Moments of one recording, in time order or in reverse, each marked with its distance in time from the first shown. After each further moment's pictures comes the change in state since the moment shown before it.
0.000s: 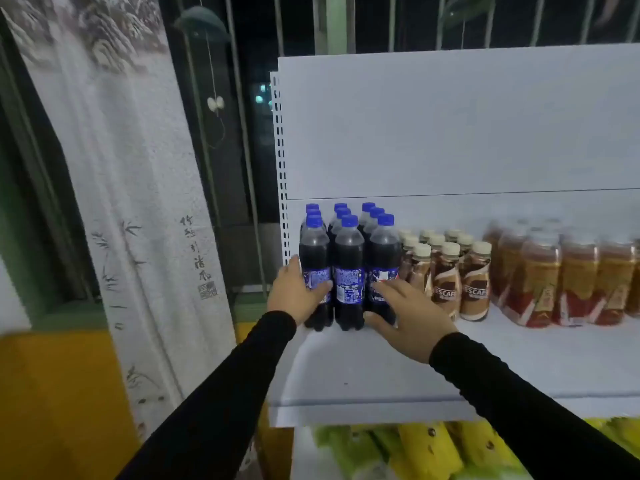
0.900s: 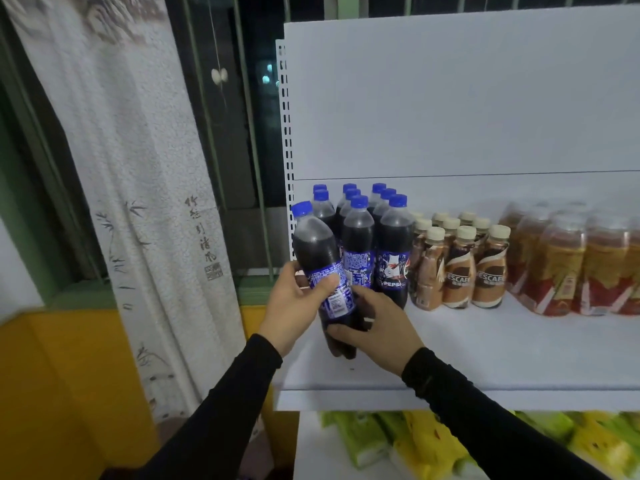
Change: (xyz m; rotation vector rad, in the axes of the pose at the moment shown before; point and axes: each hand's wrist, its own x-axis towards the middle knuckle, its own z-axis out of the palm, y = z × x) left_hand -0.056 0.009 -0.010 -0.695 -0.008 -0.174; right_hand -0.006 -0.046 0.048 0.751 0.019 0.038
